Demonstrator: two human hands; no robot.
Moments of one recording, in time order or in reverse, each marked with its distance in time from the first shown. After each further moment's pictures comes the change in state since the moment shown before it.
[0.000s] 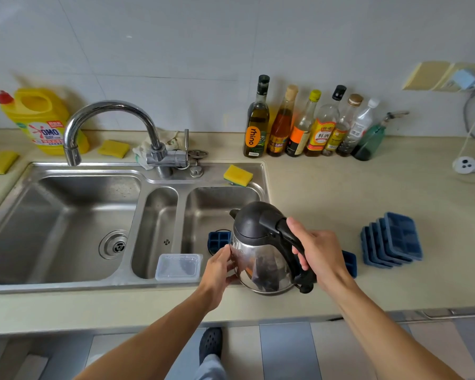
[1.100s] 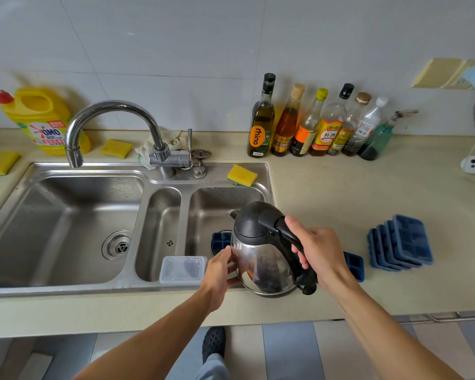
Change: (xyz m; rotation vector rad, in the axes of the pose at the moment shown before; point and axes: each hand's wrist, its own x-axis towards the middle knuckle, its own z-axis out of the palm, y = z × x) left_hand -0.002 0.015 -0.007 0.031 0.026 -0.002; right_hand 0.007 -0.012 0.015 -0.013 -0.005 0.015
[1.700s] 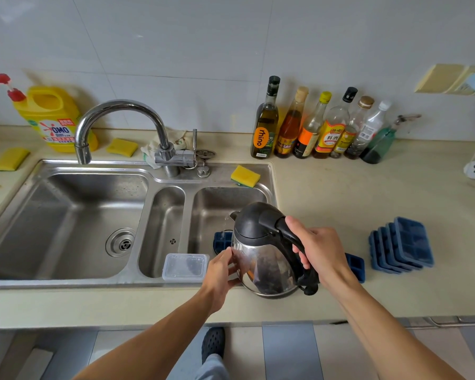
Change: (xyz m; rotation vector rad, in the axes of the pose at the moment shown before) left_hand -0.012 -0.003 -0.001 -0.048 0.012 -0.015; right_hand -0.002 0.001 -0.001 -0.040 -0.020 -0.029
